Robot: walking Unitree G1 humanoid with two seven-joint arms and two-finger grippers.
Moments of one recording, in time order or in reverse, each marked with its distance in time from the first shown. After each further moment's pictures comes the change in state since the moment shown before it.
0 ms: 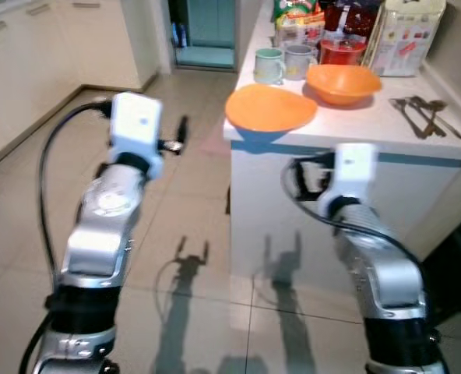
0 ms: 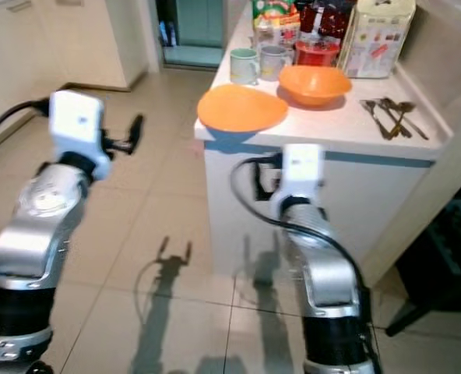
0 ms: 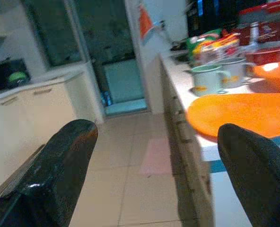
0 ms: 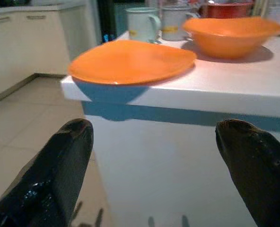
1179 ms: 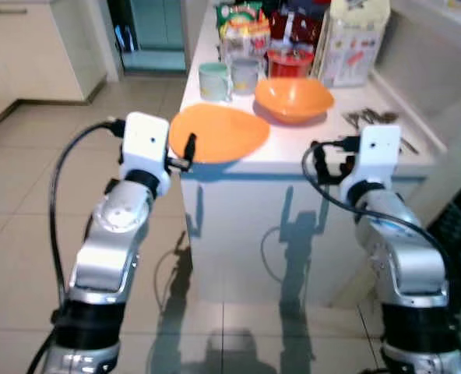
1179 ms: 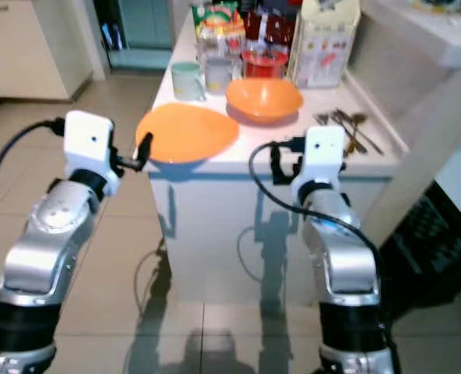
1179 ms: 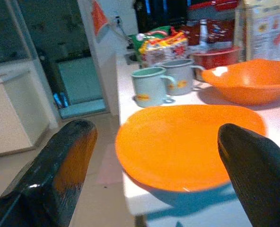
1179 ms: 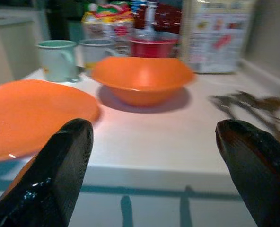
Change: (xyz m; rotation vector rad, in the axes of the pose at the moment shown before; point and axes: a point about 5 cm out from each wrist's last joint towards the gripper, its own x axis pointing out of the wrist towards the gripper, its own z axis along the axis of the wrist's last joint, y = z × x) left arm -0.007 -0.011 -0.009 -0.008 0.020 -0.026; right arm 0.005 -0.020 0.023 -0.032 -0.070 -0.028
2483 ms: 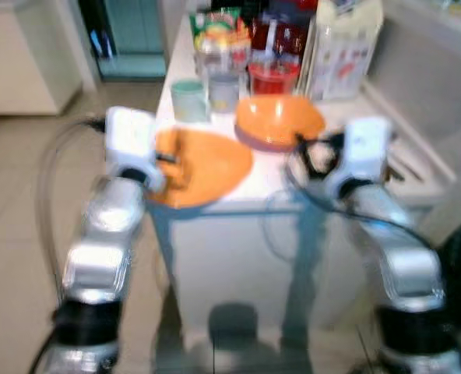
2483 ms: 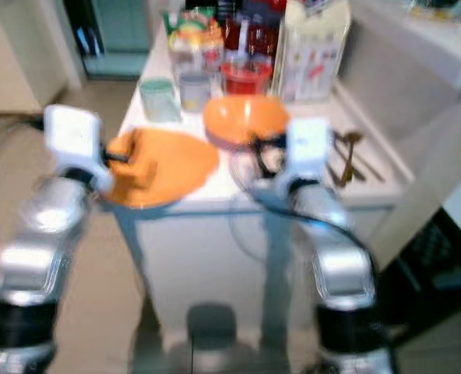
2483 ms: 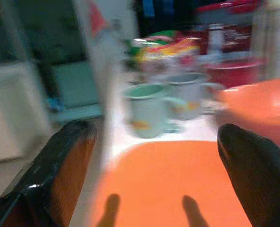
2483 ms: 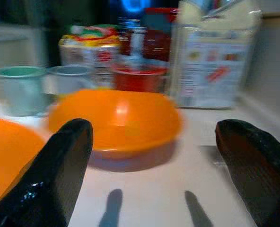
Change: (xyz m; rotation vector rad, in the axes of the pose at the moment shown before) left arm 0.002 -0.003 0.000 -0.052 -0.005 0.006; right arm -0.004 0.001 0.012 -0.052 -0.088 0.034
